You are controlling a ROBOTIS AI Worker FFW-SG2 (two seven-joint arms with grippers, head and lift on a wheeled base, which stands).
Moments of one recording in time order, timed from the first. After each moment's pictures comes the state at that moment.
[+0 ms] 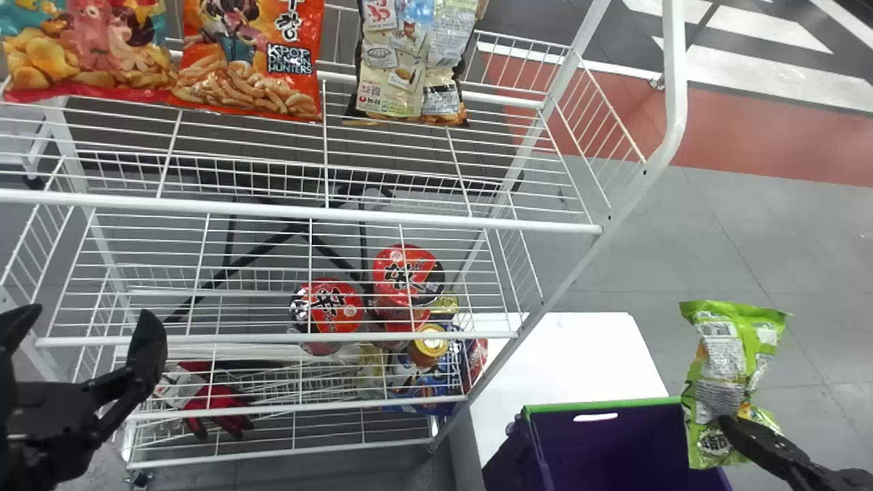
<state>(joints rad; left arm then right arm) 0.61 0.23 -0.20 -2.22 0.08 0.31 0.24 0.42 -0.07 -1.07 -1.80 0.10 0.44 1.20</state>
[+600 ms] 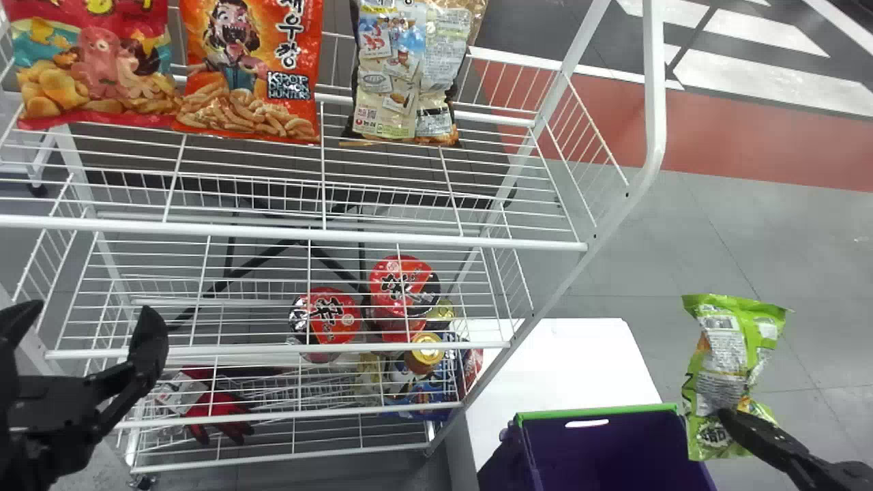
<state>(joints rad) 0.60 0.23 -0.20 -2.22 0.08 0.33 0.24 0.39 -0.08 -1.08 -1.80 0.10 0.49 1.22</state>
